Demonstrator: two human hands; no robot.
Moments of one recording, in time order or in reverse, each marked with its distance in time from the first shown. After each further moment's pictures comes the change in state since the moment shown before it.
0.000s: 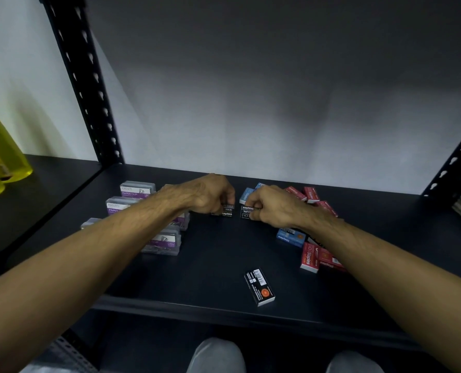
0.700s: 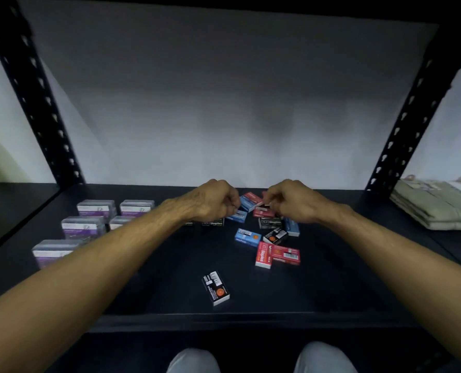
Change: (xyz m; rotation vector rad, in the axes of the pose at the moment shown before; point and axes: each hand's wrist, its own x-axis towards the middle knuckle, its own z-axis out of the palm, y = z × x) left_hand 0.019 0.084 0.011 -0.119 0.108 0.180; right_hand -0.088 0.068 -0.059 0.114 0.133 0.204
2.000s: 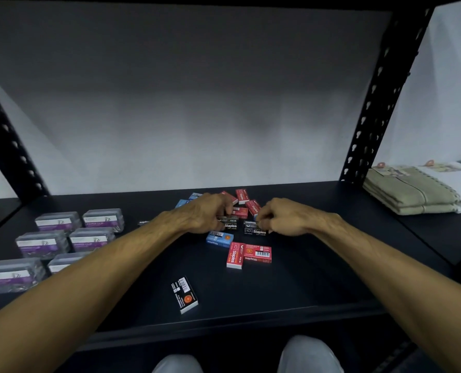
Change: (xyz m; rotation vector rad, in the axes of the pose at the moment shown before) left_hand 0.037 0.021 0.042 0.077 -0.113 0.031; right_hand -0.022 0.045 0.007 -0.019 -0.200 0.085
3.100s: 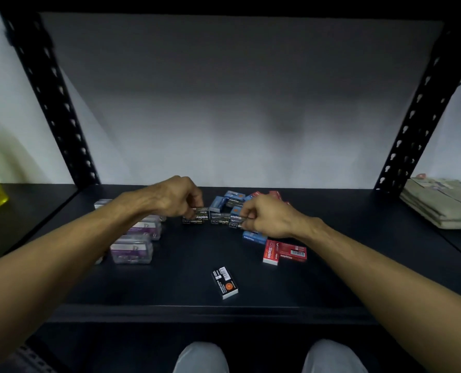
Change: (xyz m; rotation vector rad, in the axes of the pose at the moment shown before) left_hand -0.101 -0.060 -0.075 0.086 0.048 -0.223; right_hand 0.021 -0.093 0.030 0.013 0.146 -0.244
